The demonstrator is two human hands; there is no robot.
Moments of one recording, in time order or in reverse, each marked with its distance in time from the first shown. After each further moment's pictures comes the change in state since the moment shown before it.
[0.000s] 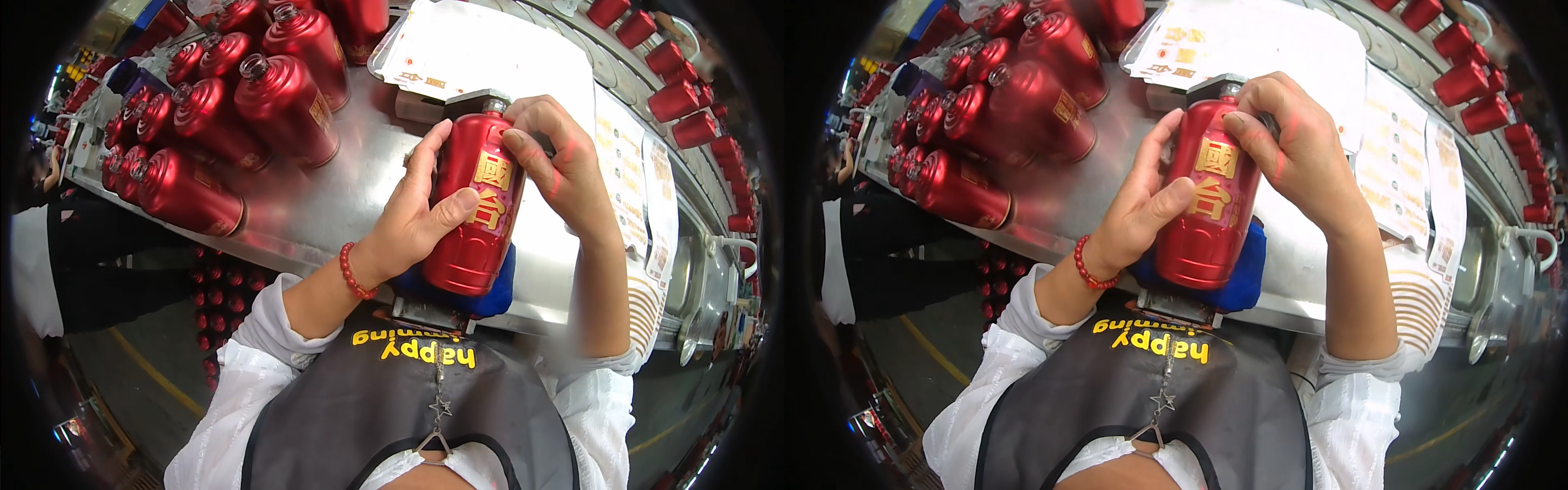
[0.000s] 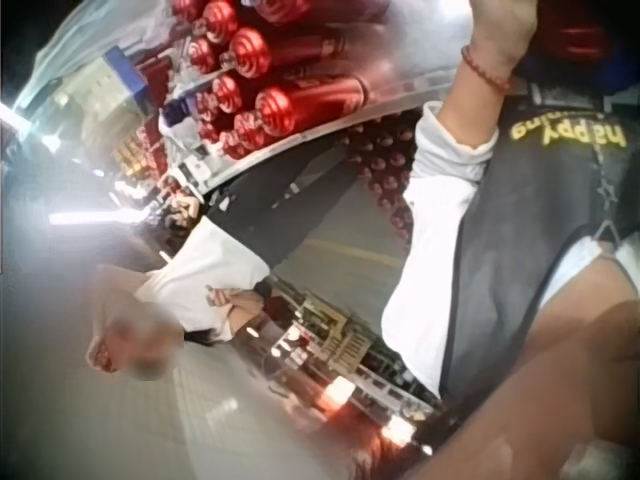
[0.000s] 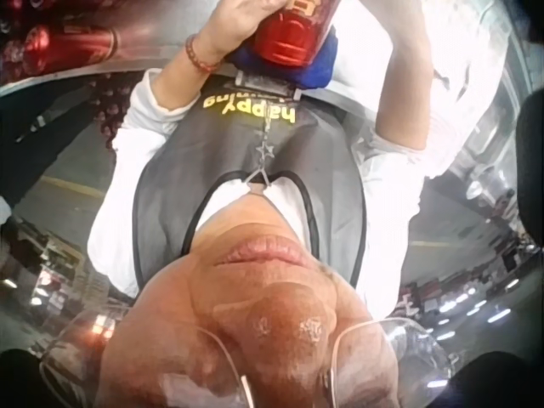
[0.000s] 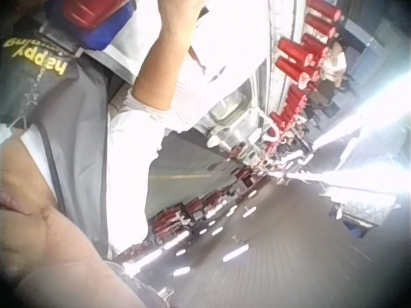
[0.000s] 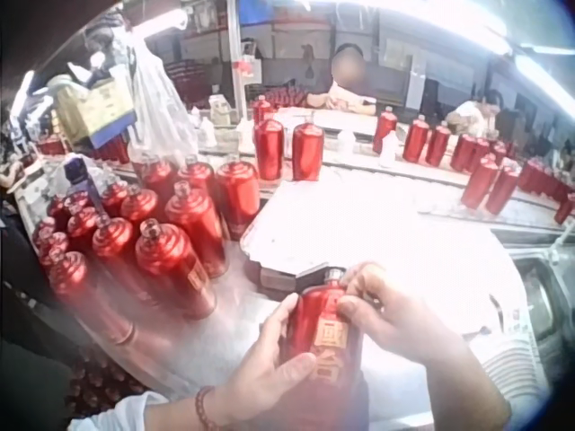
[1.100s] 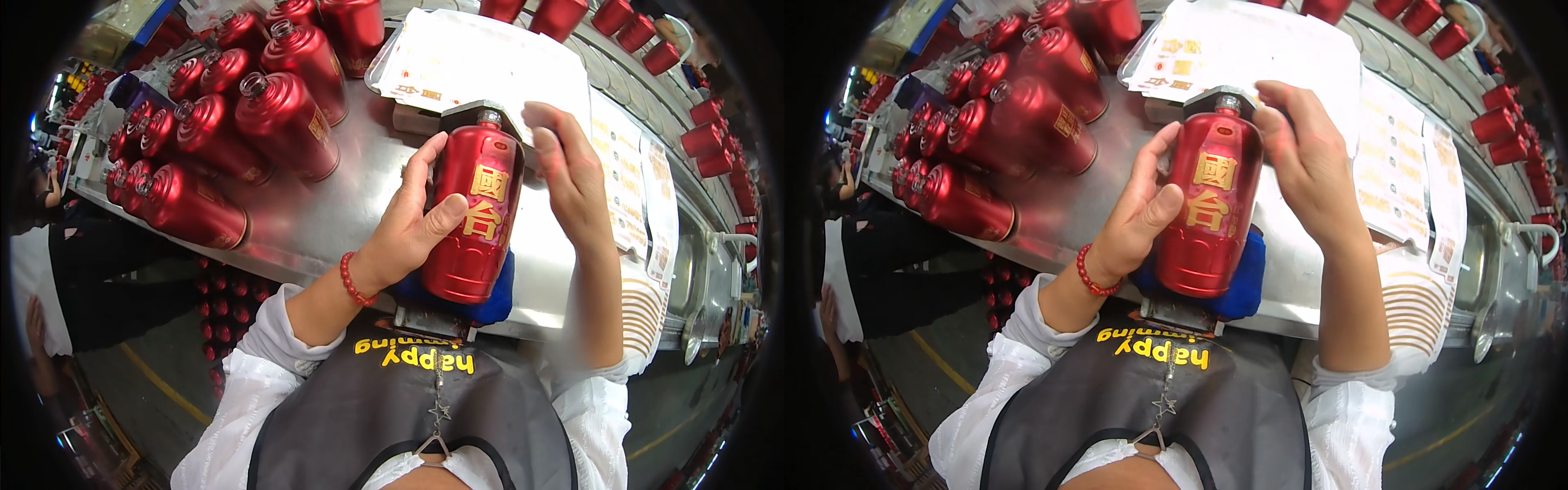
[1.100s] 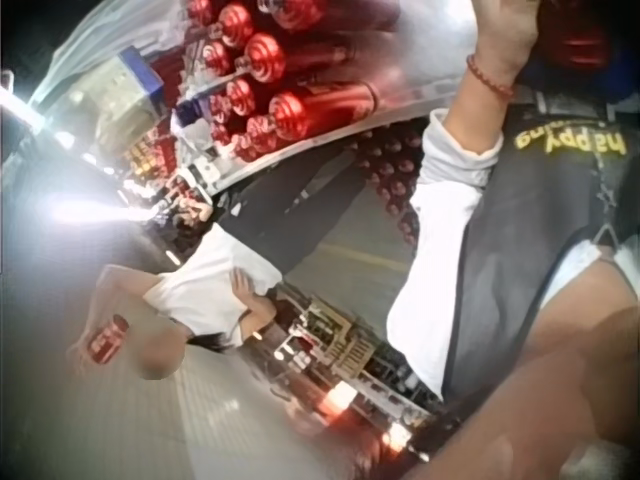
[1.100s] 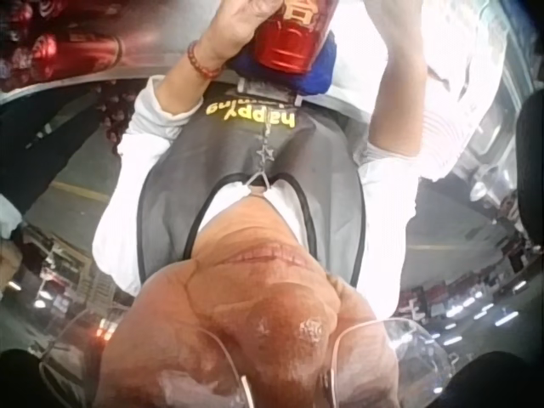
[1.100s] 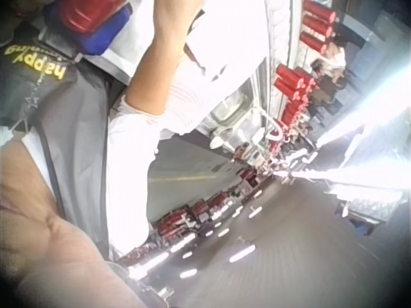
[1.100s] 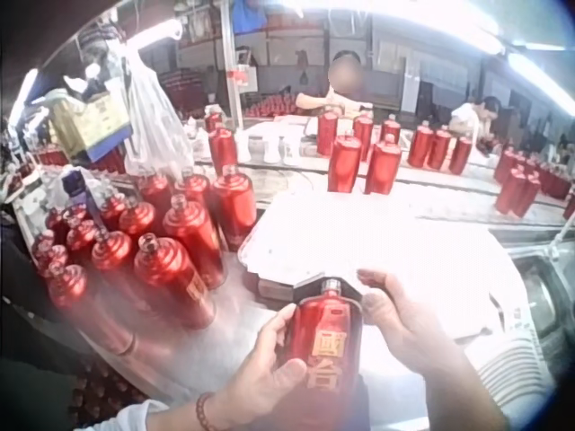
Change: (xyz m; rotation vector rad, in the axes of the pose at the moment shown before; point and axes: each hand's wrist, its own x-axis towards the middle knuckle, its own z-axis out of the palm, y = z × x) left_hand 0.001 0.006 -0.003 -0.121 0.016 -0.059; right_hand -0.011 -0.015 -0.001 0.037 0.083 0.317
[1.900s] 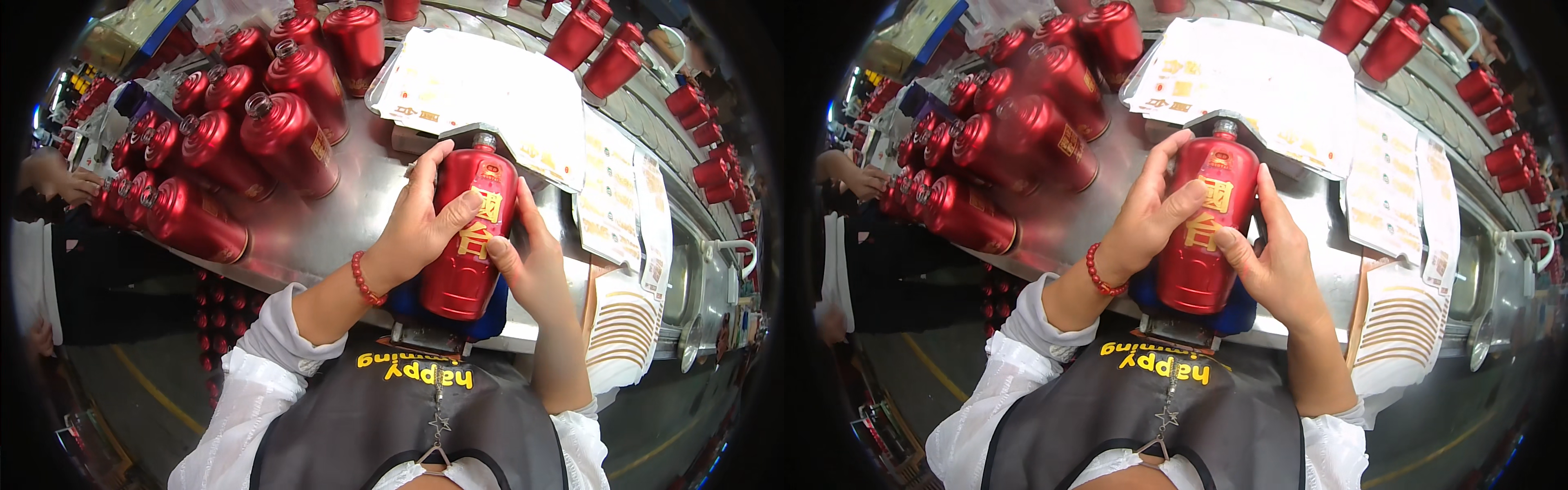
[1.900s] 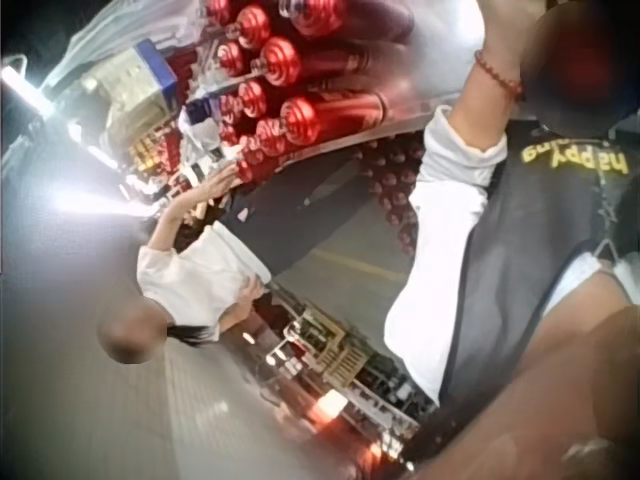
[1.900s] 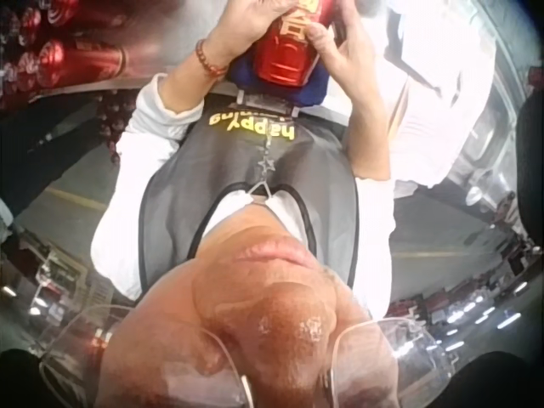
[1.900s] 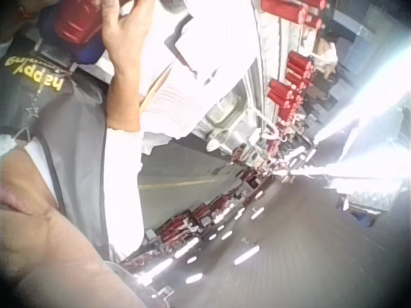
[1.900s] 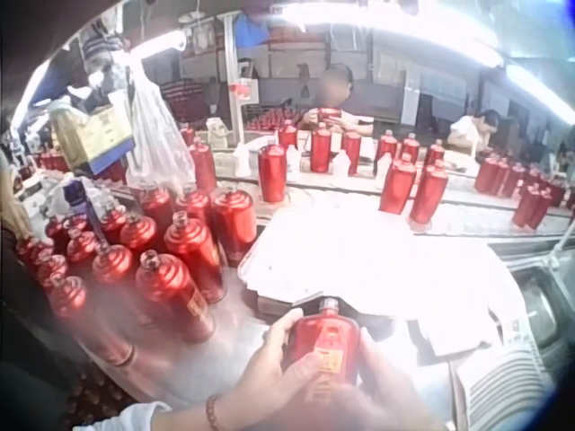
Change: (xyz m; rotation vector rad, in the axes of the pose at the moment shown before) left_hand 0.025 0.002 0.002 0.189 0.096 0.063; right_hand -0.059 0.002 0.023 0.054 -0.042 0.098
